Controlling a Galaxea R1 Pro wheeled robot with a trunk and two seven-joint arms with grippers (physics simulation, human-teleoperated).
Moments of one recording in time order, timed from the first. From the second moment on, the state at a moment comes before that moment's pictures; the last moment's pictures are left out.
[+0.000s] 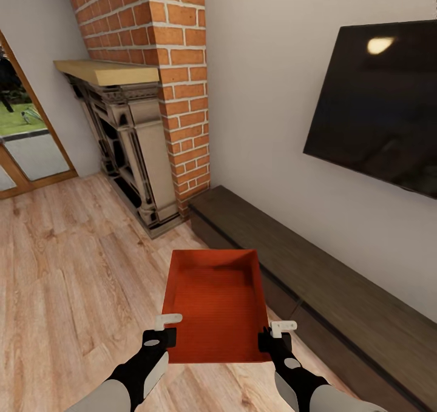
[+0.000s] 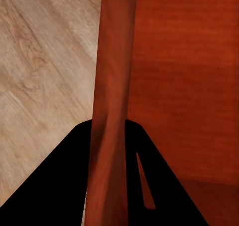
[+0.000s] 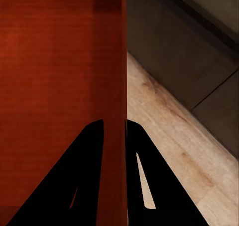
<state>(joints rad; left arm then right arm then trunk) -0.60 -0.10 -0.21 -0.35 0.21 0.06 0.31 -0.63 0.09 0.31 -0.12 -0.25 -0.33 -0.13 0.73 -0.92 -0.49</state>
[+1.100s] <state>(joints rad) -0.60 -0.10 -0.21 -0.35 0.21 0.06 0.31 -0.63 0.09 0.31 -0.12 -0.25 -0.33 -0.13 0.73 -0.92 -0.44</state>
